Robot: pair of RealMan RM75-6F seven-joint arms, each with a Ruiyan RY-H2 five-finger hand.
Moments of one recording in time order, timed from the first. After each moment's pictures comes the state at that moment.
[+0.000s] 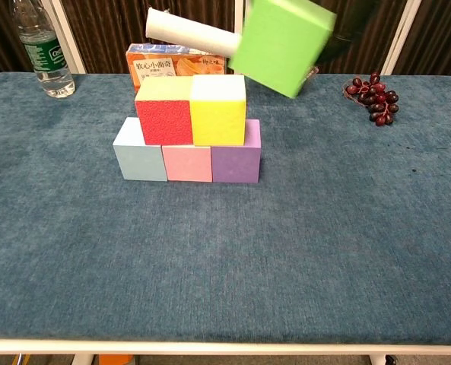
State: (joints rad) left arm -0.26 -1.11 -0.14 -1.81 1.31 1.37 0.20; right arm 0.92 -1.13 0.22 -1.69 -1.60 0.88 -0.07
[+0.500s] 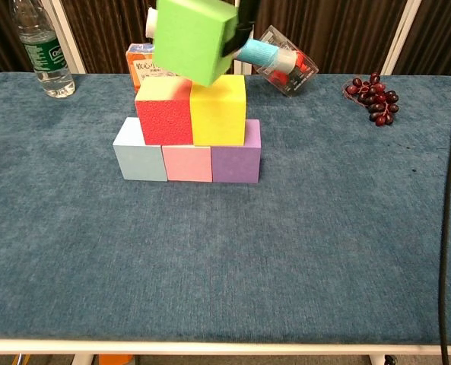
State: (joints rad) left arm -0.26 -1.11 -0.14 -1.78 1.29 1.36 0.17; right arm 1.17 -1.29 0.32 -1.59 -1.22 0.64 -0.29
